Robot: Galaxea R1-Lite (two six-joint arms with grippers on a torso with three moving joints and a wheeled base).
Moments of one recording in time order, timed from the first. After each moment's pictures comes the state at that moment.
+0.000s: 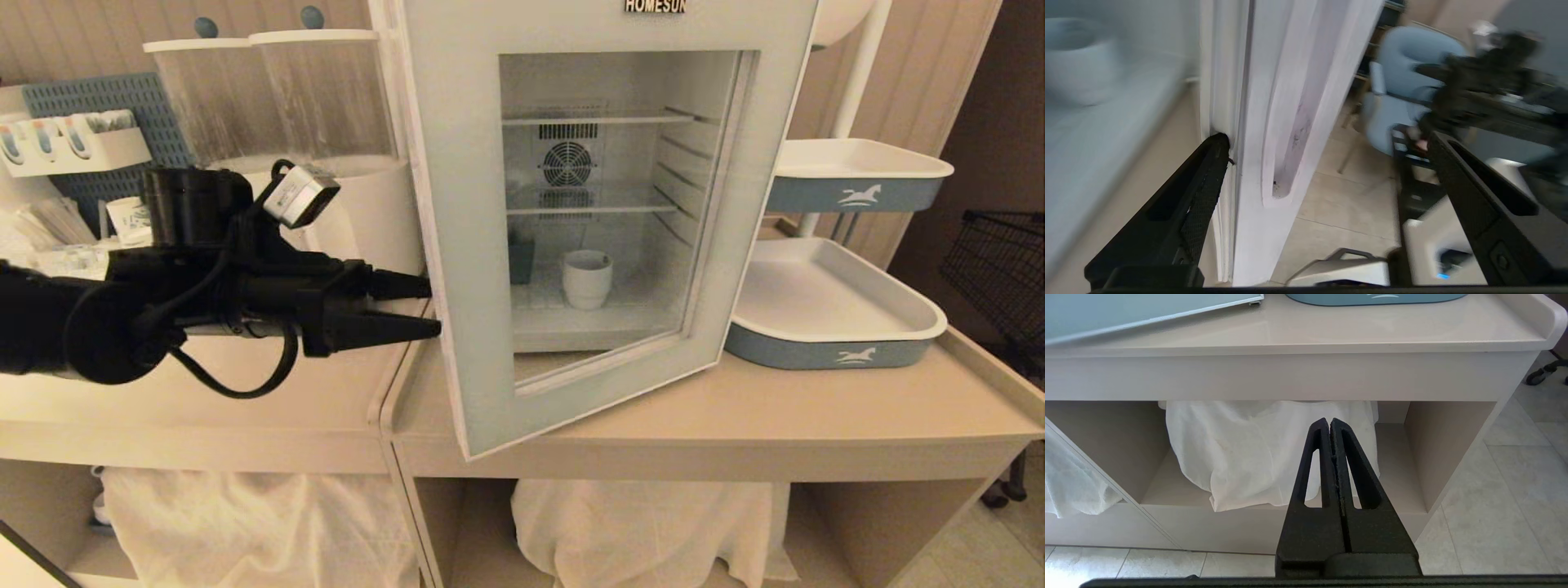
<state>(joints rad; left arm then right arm) -0.20 1.73 -1.10 -0.38 -1.30 0.07 0.01 0.00 -0.09 0.22 0.01 -0.01</state>
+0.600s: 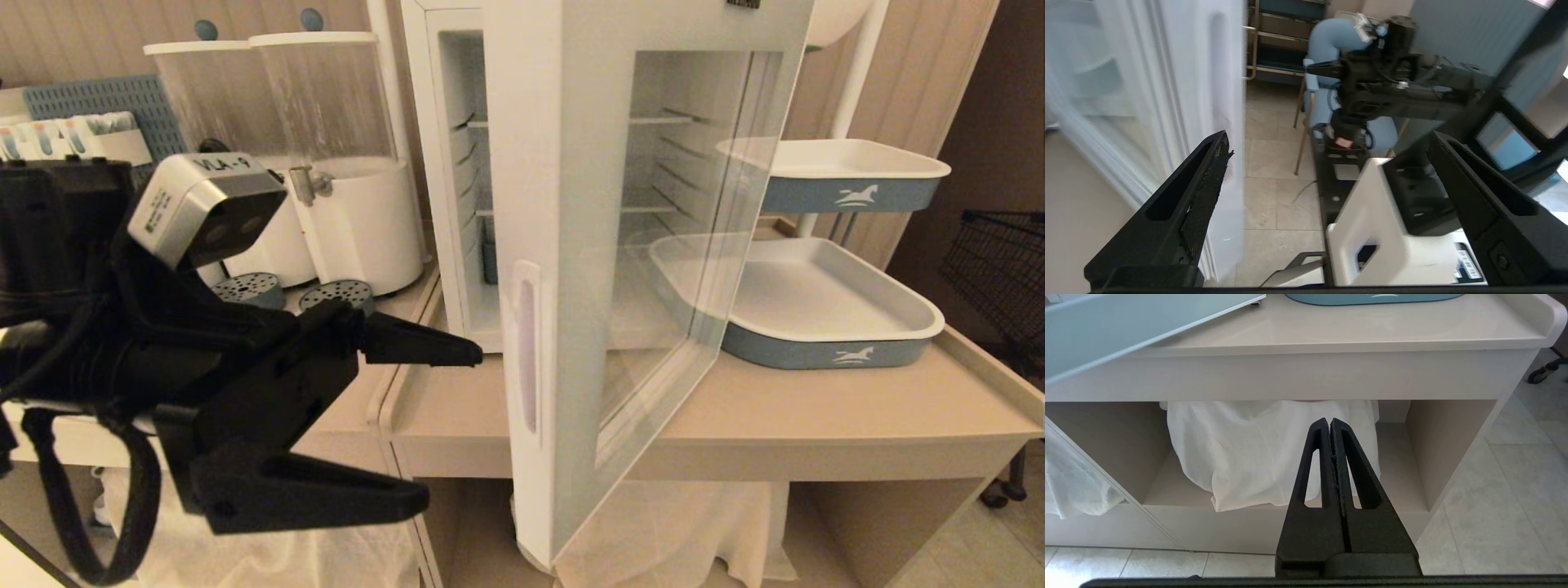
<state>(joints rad) -0.43 1.40 -0.85 -0.39 -1.25 0.02 0.01 0.00 -0.09 0.22 0.01 0.00</state>
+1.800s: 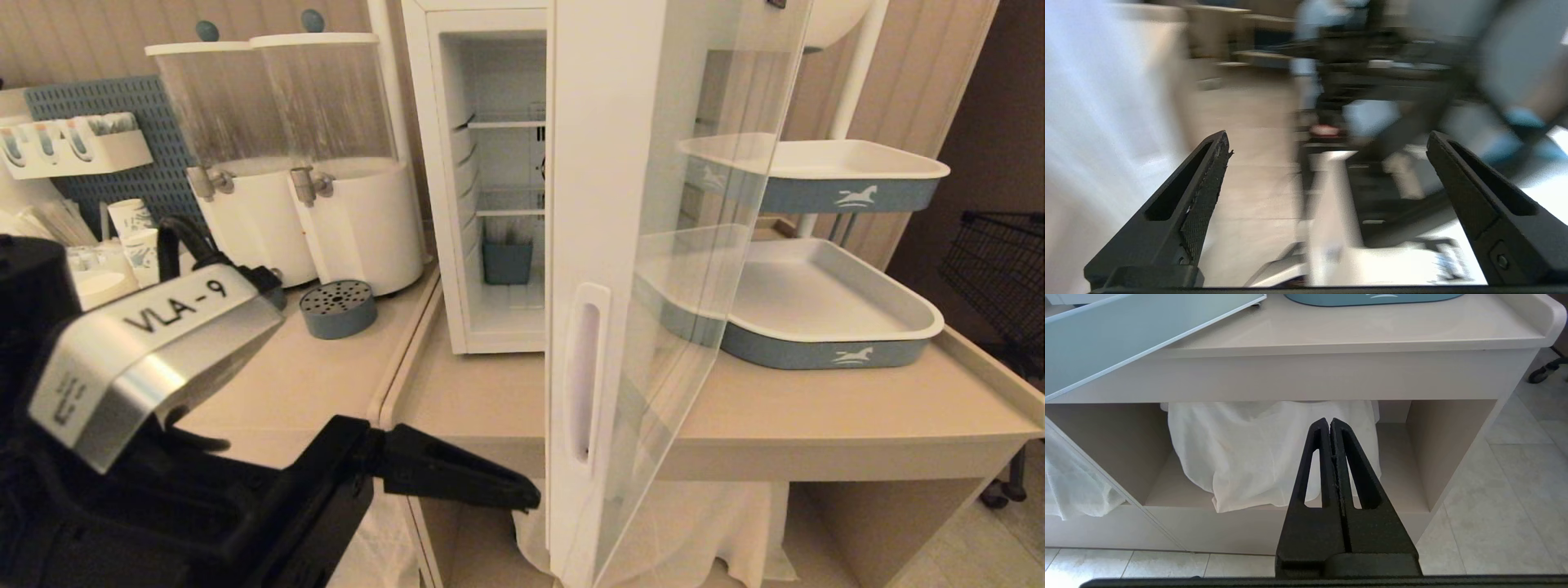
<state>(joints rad) -0.72 1.27 -0.71 -0.39 -0.95 0.05 0.01 0.00 -0.09 0.22 0.01 0.00</state>
